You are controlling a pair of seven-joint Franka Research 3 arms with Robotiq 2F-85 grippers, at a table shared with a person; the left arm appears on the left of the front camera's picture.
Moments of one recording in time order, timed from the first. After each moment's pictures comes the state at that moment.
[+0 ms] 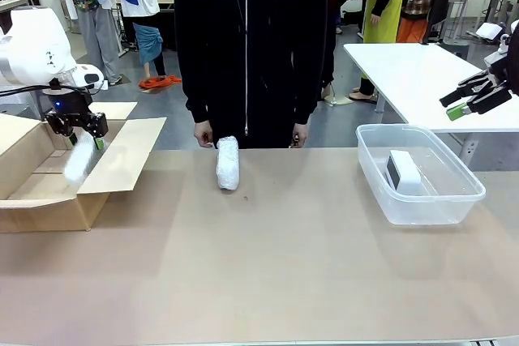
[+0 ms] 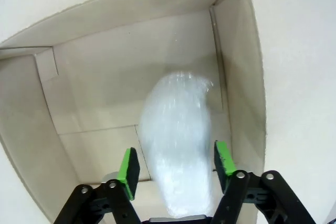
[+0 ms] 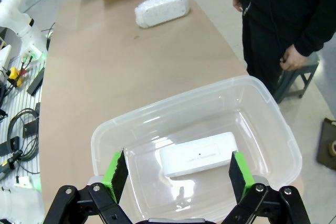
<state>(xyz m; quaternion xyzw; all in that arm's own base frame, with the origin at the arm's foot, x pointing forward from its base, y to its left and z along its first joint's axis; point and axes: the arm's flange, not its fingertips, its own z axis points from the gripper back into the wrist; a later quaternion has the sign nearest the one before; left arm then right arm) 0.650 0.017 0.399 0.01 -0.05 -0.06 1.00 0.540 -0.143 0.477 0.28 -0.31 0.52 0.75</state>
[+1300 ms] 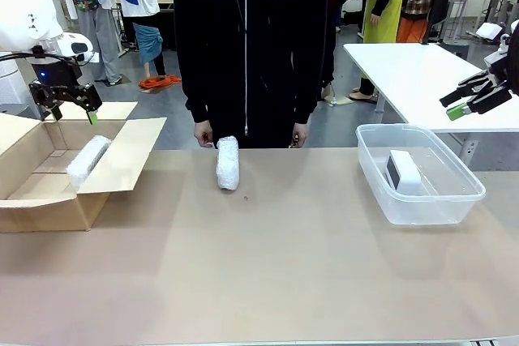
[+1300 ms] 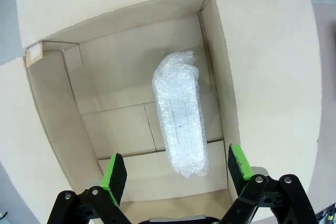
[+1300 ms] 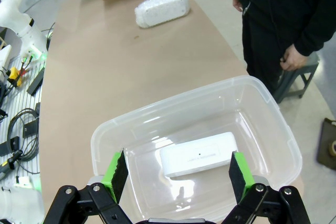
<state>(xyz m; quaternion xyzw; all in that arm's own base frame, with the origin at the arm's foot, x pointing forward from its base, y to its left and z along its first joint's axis) 0.633 0.014 0.475 0.02 -0.07 -0.07 1.00 0.540 -0.143 0.477 0.28 -0.31 0.52 0.75</state>
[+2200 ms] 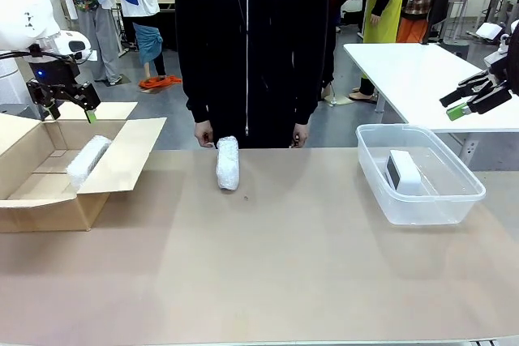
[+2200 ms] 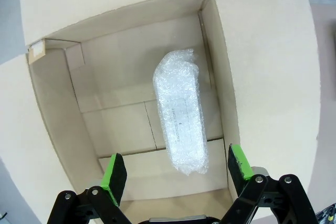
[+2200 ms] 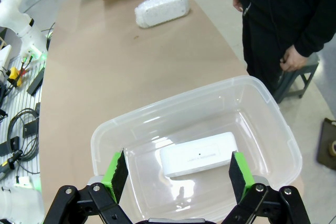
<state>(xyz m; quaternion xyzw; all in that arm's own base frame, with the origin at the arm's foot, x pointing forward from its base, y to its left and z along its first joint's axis) 0.628 0.014 0.478 0.02 -0.07 -0.07 0.99 0.540 -0.143 0.477 0.28 -0.31 0.52 0.75</state>
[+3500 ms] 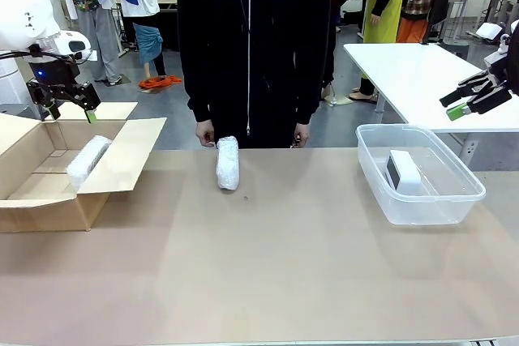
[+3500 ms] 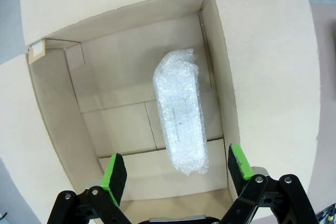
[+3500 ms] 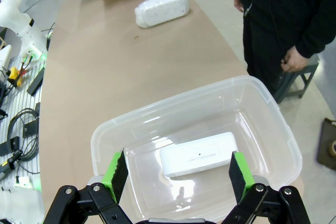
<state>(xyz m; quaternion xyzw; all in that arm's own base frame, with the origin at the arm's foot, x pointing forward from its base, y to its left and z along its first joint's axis) 0.628 0.014 0.478 0.02 -0.07 -0.07 0.99 0.540 -0.143 0.477 0.28 -0.31 0.52 0.75</state>
